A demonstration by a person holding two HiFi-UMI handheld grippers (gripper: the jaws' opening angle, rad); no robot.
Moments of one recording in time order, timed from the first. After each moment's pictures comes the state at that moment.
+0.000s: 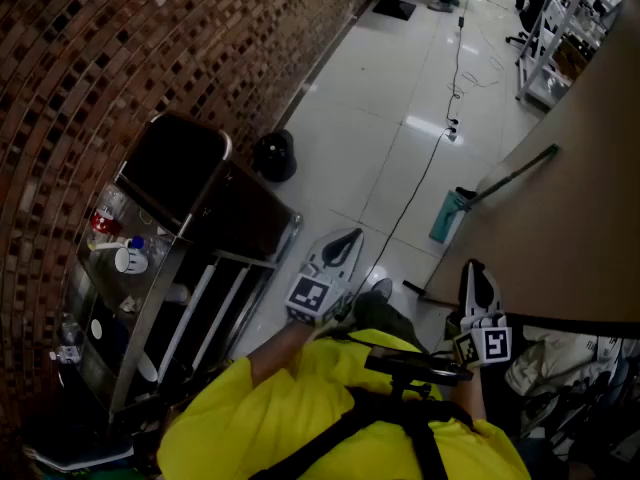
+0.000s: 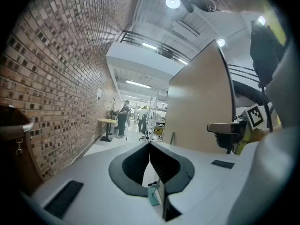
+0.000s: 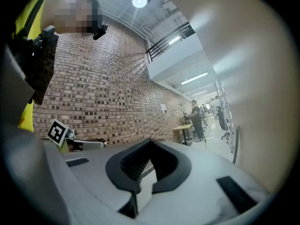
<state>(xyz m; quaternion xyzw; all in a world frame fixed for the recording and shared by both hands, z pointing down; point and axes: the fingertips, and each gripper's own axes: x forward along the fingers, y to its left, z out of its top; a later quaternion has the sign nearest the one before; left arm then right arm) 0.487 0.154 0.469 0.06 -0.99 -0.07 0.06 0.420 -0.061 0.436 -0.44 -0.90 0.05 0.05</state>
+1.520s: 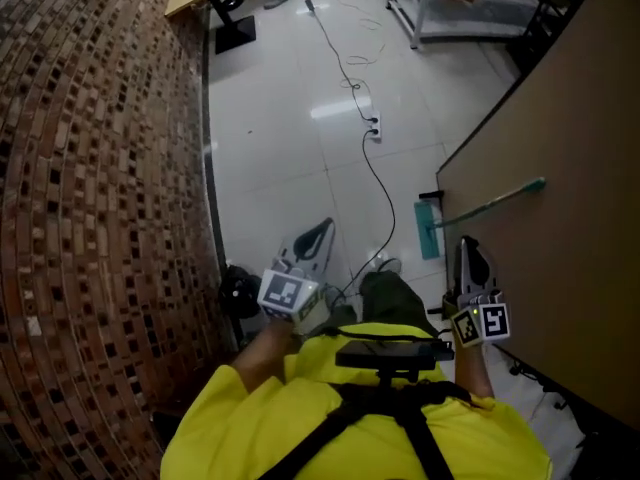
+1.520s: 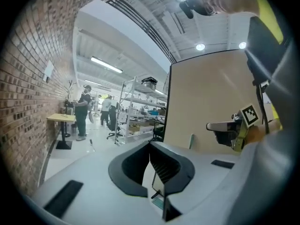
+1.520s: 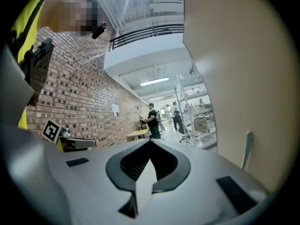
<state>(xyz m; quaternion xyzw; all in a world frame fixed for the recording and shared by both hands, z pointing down) -0.083 0.339 0.480 0.33 -0.93 -0.04 0.13 -0.036 0.092 0.448 -0.15 -0.98 0.10 0.08</state>
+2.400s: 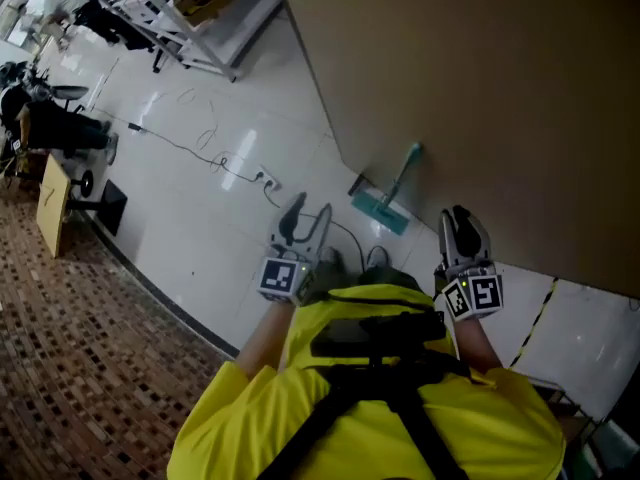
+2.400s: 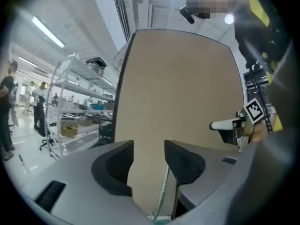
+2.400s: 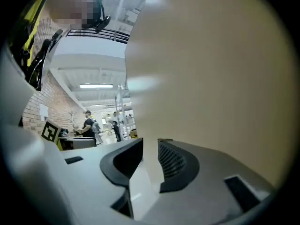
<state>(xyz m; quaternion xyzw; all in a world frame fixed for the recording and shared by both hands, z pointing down) -0.291 -0.037 0.495 0.65 -0.75 0.02 0.10 -0.079 -0.172 0.469 0.25 -0.96 0.12 0.05</state>
